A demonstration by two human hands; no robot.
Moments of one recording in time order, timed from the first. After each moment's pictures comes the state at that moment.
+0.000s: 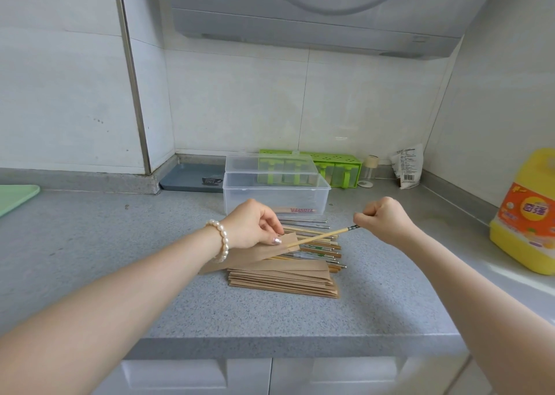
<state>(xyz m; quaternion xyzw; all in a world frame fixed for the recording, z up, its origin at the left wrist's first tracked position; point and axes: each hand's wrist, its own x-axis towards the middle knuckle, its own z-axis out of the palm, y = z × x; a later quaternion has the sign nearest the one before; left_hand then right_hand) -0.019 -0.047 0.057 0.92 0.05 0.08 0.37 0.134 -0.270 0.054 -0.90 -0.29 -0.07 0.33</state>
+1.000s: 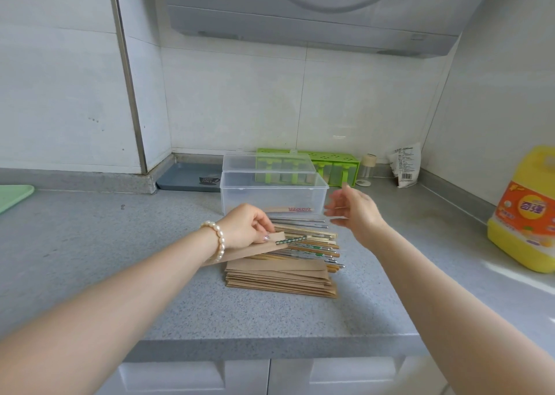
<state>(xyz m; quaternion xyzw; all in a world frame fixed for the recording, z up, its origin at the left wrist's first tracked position) -0.011 -0.038 0.045 0.92 0.09 0.07 0.36 0.125 -0.225 0.049 -0.70 -0.17 0.13 0.68</state>
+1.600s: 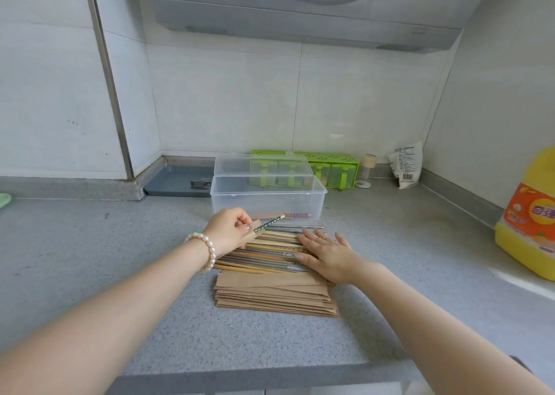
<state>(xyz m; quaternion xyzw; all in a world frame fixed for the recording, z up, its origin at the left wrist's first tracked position) 0.024 -0.009 0.021 0.92 0.17 0.15 0.32 0.146 -0.211 -0.021 -0.90 -0.43 0.07 0.03</state>
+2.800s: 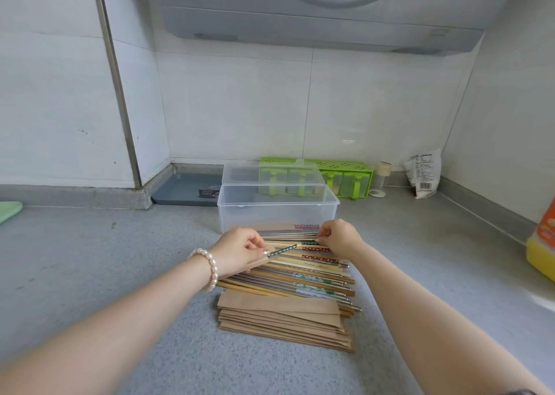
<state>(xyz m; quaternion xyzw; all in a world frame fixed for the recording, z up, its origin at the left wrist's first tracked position) 0.025 -0.007 0.017 0.92 0.13 0.07 0.36 0.208 -0.168 -0.007 -0.94 -0.27 0.02 0.23</state>
